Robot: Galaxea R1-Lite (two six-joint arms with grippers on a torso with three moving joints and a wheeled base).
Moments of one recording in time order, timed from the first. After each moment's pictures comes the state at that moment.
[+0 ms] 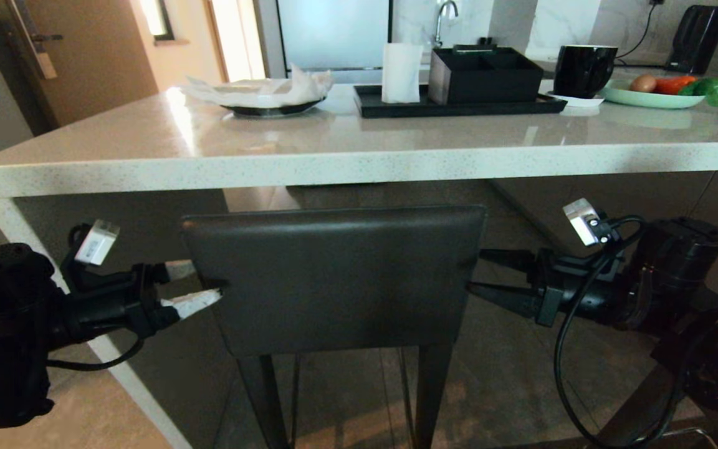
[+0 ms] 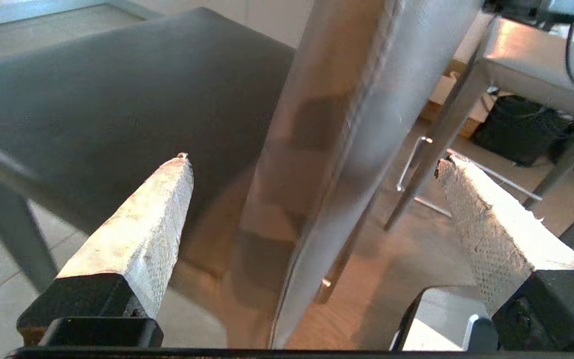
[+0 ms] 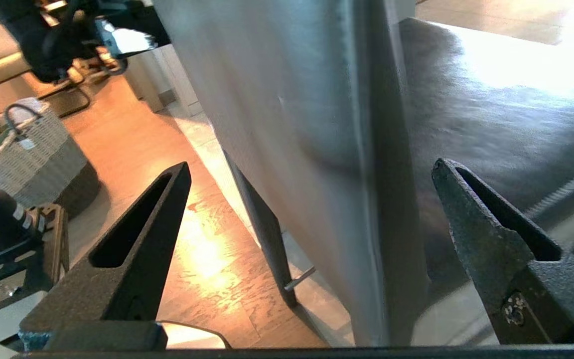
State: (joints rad) left arm 0.16 1.95 -0.51 -1.52 -1.20 -0.17; right arm 0.21 1.86 -0.59 -1.28 0.93 0.10
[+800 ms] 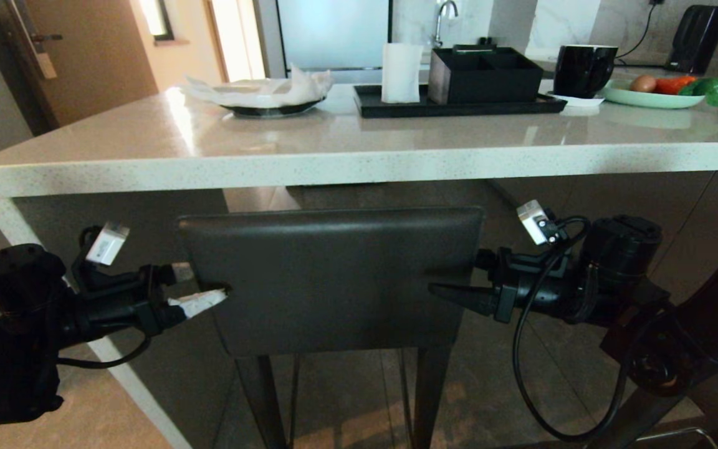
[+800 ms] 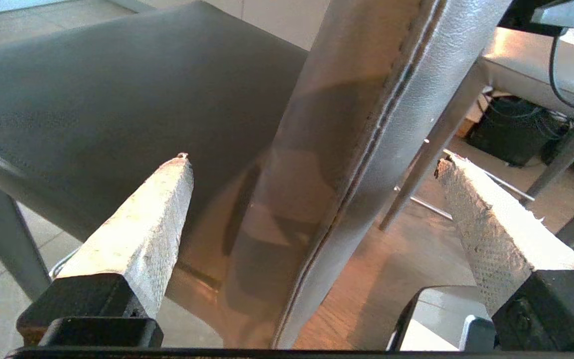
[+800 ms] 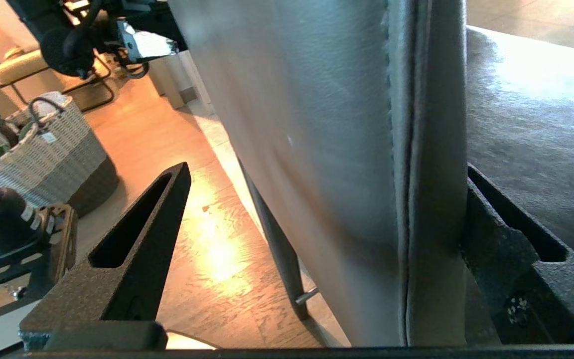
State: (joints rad) left arm 0.15 1.99 -0.52 -1.52 -1.19 -0.18; right arm 0.32 1.97 -0.70 -1.28 0.92 0.12
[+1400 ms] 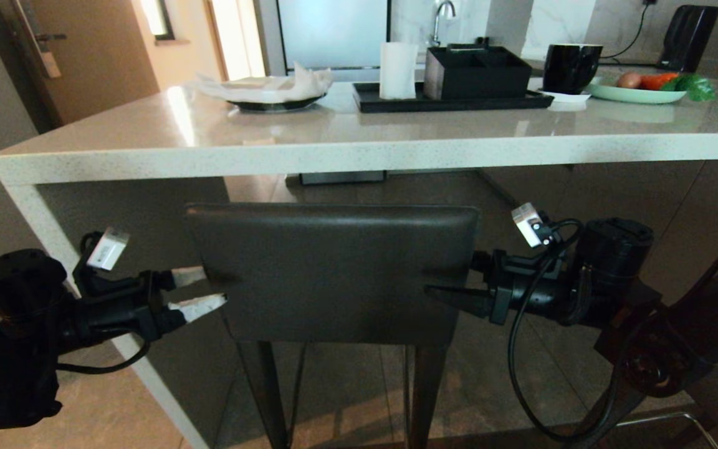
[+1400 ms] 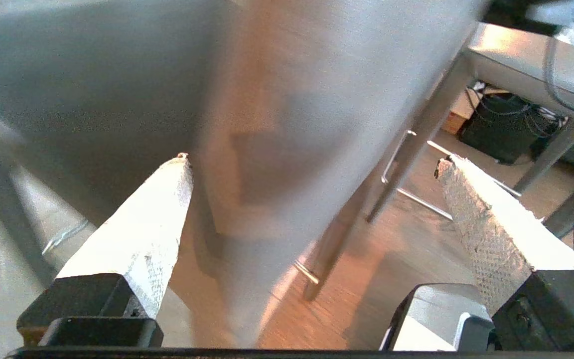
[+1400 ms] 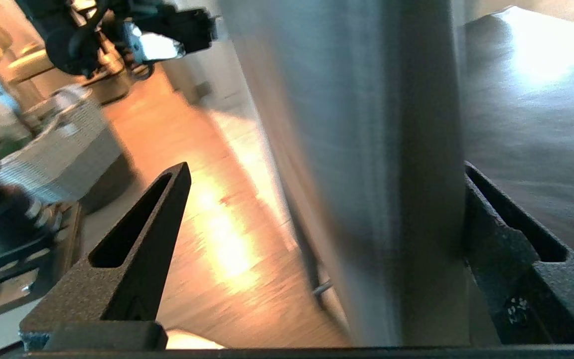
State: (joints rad) left arm 0.14 1.99 -0.50 -1.52 -1.19 -0.17; right arm 0.33 1.99 -0.70 -1.28 0.92 0.12
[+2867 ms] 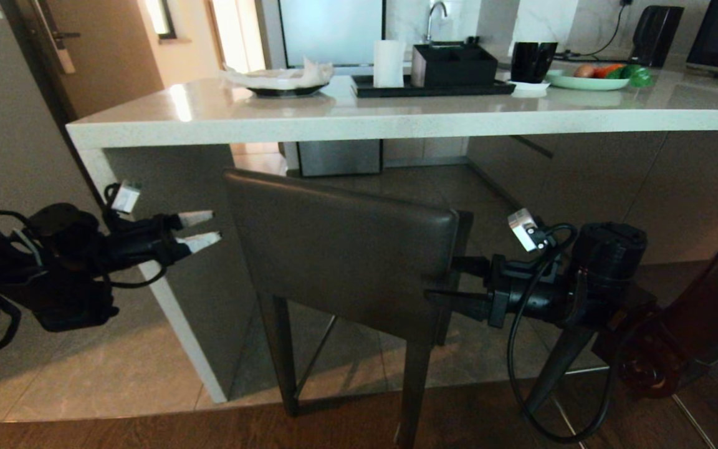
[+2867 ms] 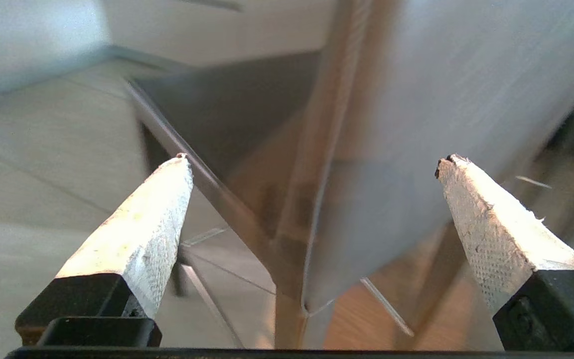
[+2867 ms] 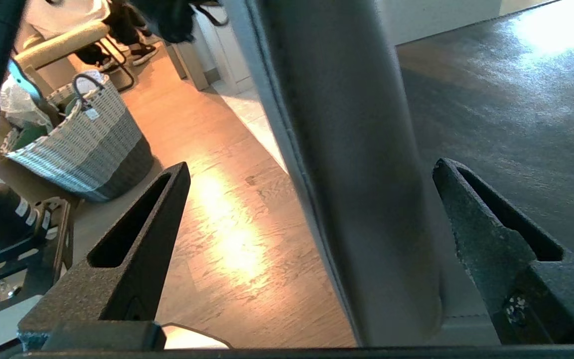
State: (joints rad) left arm 0.21 2.40 -1.30 -1.52 -1.30 -0.42; right arm 0.31 2.01 -0.70 -1.29 0.90 0.11
